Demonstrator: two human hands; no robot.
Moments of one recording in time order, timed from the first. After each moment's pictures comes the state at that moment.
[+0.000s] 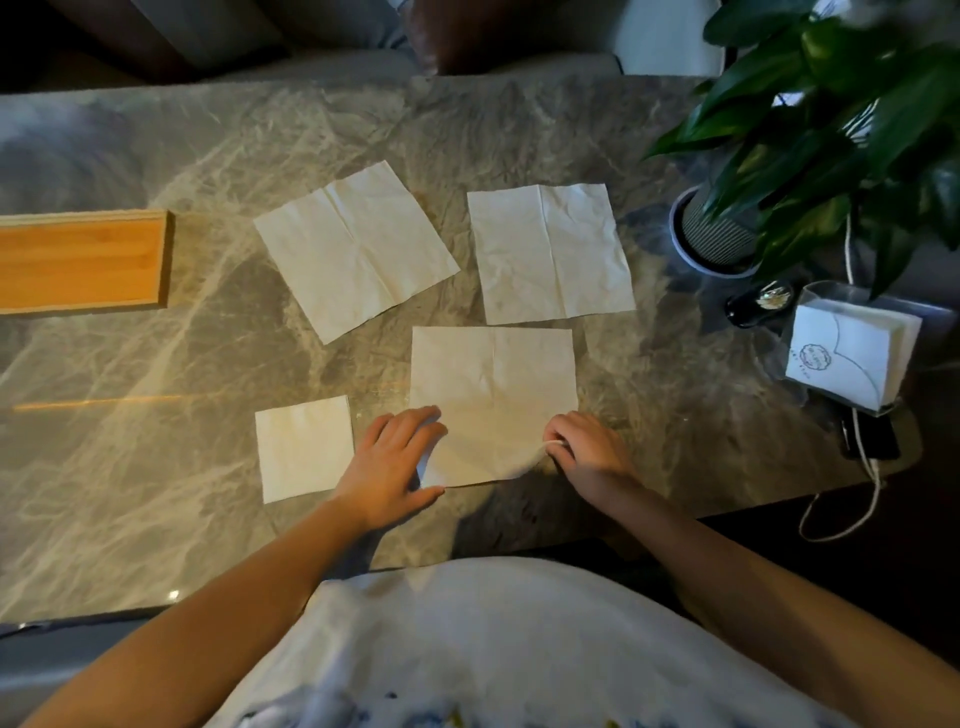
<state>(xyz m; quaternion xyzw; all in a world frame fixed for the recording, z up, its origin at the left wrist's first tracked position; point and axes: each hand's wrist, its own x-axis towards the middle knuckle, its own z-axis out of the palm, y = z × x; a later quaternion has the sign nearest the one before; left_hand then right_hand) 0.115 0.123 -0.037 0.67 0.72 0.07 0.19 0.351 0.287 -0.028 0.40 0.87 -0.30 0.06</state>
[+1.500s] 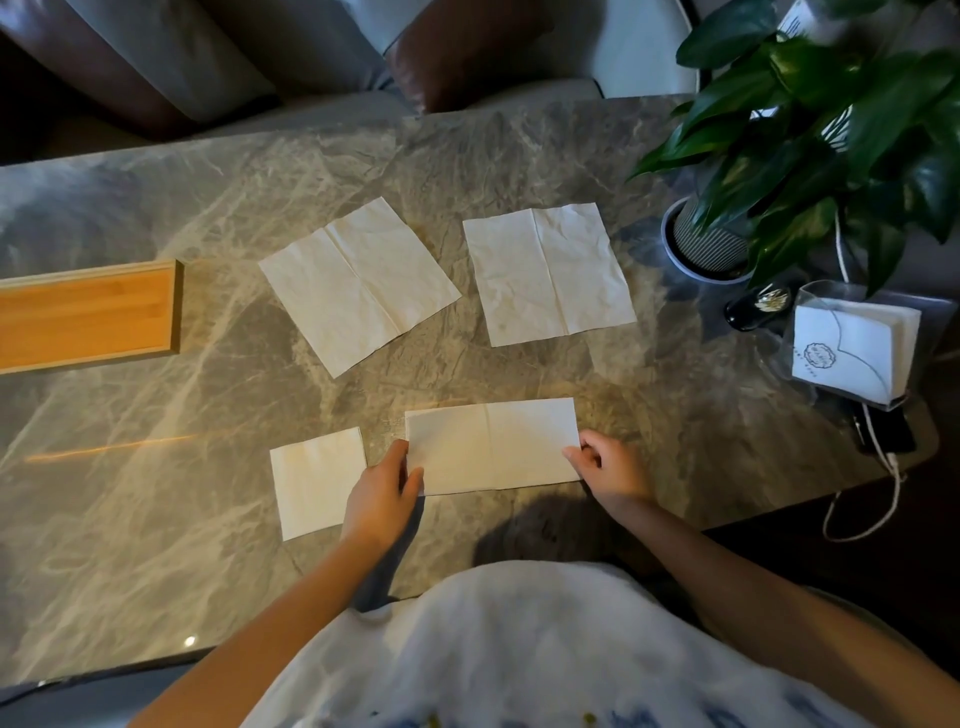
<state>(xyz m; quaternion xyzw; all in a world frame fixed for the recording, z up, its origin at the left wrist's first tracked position) 0.114 0.121 -0.035 0.39 0.84 0.20 0.33 0.353 0.281 -0.036 0.53 0.74 -0.41 -0.04</state>
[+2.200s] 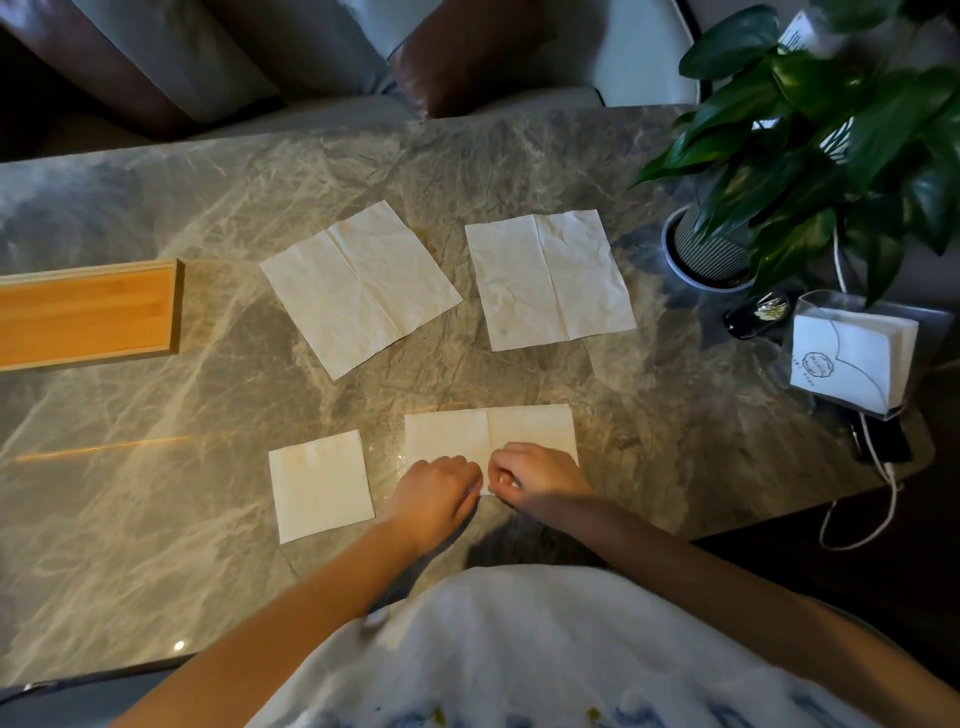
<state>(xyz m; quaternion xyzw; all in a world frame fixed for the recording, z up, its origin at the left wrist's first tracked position) 0.139 0.151 -0.024 0.67 0.70 0.05 0.25 0.288 0.261 -0.024 0.29 0.90 -0.31 0.10</state>
